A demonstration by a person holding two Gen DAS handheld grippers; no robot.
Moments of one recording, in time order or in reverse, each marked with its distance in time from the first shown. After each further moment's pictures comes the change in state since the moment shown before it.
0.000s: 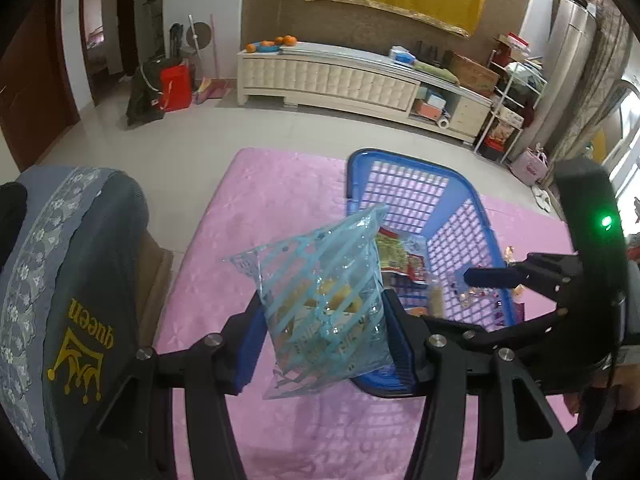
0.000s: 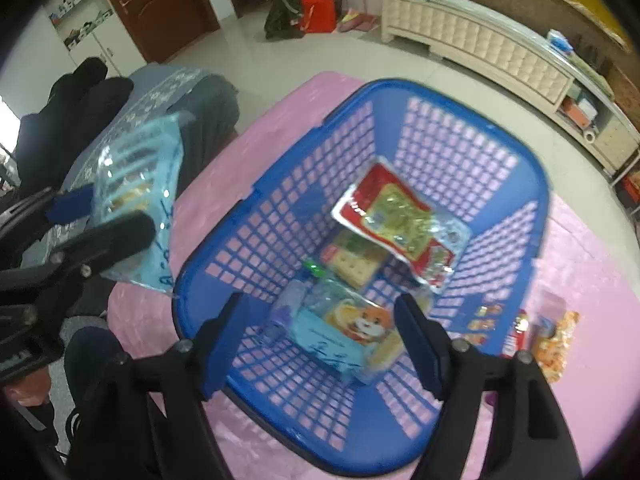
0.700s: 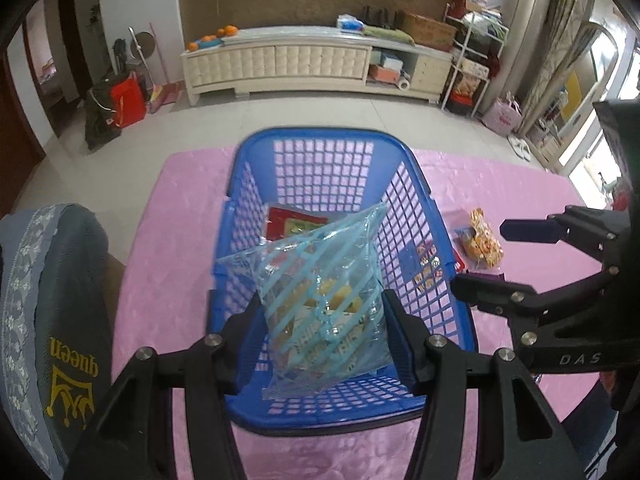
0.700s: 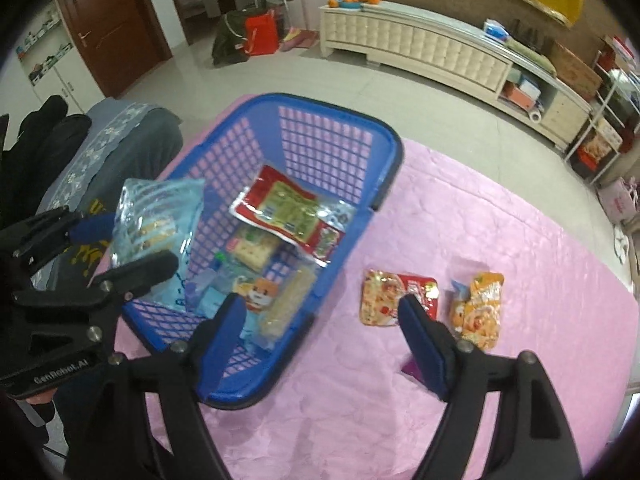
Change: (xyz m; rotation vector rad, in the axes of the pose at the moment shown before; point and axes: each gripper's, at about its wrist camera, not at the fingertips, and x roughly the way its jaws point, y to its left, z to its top) left arm 0.053 -0.080 0.003 0.174 0.095 -0.048; right arm -0.042 -0.083 -0.035 0.116 -0.059 -0.122
